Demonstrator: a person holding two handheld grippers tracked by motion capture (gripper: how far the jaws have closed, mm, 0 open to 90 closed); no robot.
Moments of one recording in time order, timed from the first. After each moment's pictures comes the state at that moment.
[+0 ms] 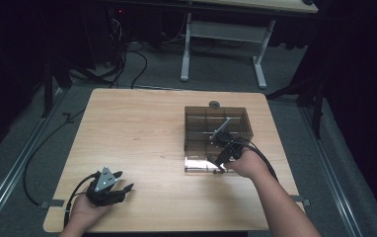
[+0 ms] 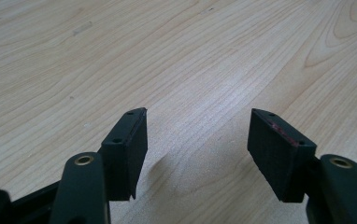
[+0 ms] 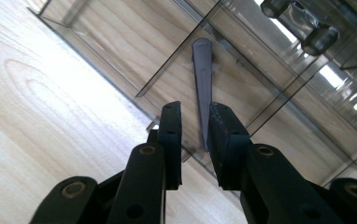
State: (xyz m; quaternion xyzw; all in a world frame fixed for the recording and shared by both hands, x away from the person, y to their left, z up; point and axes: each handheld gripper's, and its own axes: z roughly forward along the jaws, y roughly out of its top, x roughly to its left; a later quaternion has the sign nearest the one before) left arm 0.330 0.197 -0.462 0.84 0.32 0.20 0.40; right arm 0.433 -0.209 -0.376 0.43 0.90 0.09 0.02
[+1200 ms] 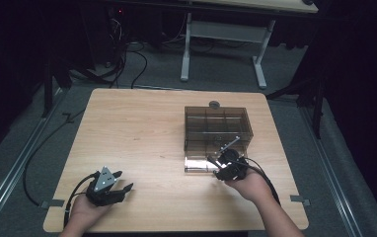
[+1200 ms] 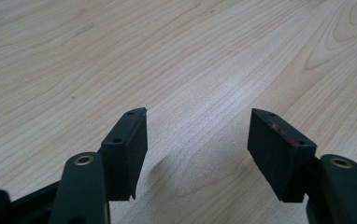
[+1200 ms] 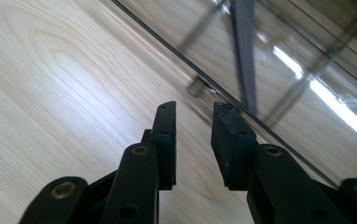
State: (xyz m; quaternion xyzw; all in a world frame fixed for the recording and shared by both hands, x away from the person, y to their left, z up) left arm 0.329 0.198 -0.461 0.83 0.32 0.20 0.41; right arm 0.376 -0.216 -0.394 0.45 0.88 0.15 0.05
